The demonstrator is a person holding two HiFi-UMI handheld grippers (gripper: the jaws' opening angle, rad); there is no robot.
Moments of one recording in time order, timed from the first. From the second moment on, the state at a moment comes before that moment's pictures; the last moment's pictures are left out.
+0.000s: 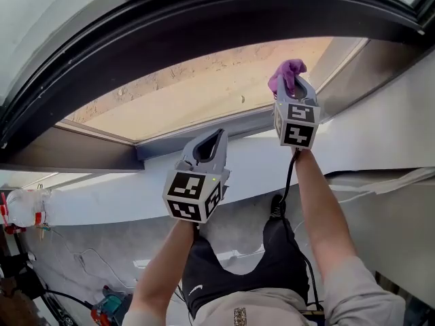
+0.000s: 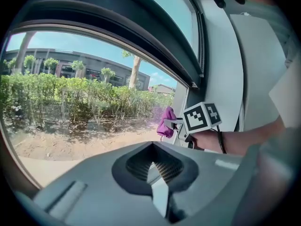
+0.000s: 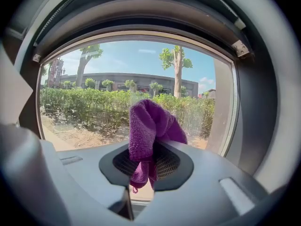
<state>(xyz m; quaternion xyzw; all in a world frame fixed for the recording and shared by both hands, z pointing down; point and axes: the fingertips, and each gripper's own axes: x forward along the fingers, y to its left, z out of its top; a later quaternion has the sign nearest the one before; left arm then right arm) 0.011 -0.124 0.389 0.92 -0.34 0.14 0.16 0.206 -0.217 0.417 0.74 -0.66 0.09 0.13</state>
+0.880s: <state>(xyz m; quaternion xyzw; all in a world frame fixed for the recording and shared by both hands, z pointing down) -0.193 -0.121 0.398 0.86 -0.46 0.12 0.18 -0.038 -0.234 0.434 0.65 -0.74 0.10 0.17</state>
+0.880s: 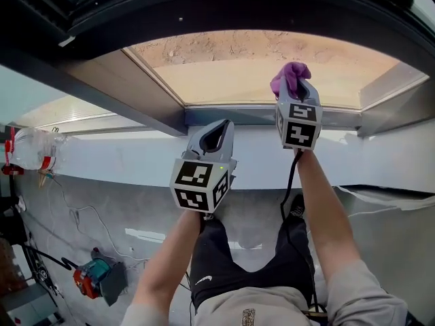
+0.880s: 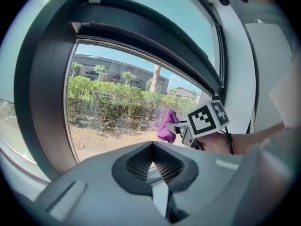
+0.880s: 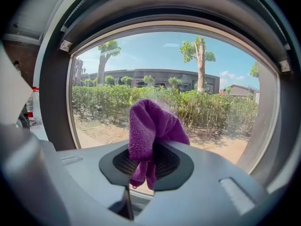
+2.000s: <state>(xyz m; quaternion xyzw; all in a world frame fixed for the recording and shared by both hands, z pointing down) -0.361 -0.113 0.418 0.81 -0.53 0.10 0.22 -0.246 -0.251 0.443 0.59 -0.78 0.12 0.18</state>
